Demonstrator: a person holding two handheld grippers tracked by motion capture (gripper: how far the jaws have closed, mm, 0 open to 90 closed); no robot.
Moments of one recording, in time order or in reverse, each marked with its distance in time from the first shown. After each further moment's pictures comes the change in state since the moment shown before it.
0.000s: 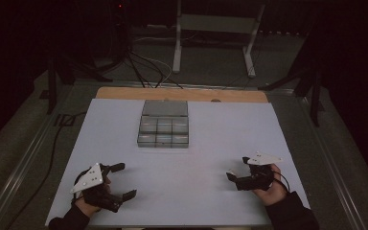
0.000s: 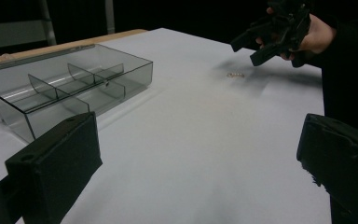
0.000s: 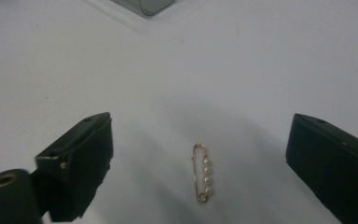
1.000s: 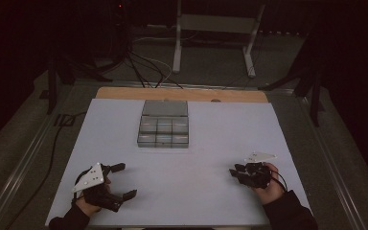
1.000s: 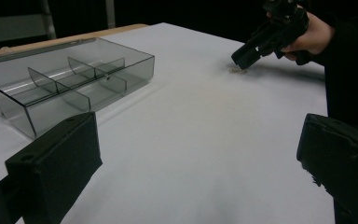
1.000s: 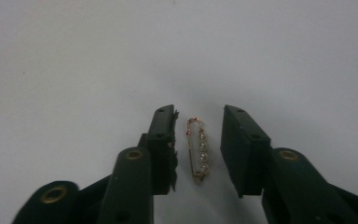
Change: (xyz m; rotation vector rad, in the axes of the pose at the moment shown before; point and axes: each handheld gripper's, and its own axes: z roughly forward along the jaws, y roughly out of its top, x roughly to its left) left arm 0.002 -0.002 0.002 0.015 0.004 -0.009; right arm -0.003 -0.002 0.011 0.130 -0.013 0.037
